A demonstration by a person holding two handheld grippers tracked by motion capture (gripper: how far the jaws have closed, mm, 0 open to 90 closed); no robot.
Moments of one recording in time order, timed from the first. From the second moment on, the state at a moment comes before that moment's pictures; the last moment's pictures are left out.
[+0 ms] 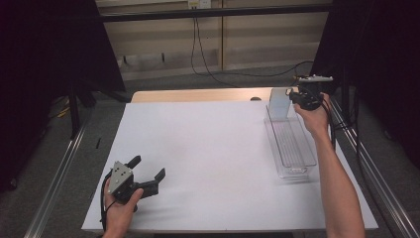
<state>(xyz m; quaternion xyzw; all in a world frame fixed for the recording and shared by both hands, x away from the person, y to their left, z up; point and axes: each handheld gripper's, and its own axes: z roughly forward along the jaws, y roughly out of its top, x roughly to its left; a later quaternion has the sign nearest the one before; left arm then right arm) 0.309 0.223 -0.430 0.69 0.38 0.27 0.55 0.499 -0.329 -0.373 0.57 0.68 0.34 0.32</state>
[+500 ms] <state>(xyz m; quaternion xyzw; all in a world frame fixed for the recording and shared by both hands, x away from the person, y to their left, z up) 0.311 0.222 -0.431 0.70 0.38 0.27 0.55 0.499 -0.329 -0.374 0.58 0.67 0.35 0.31</state>
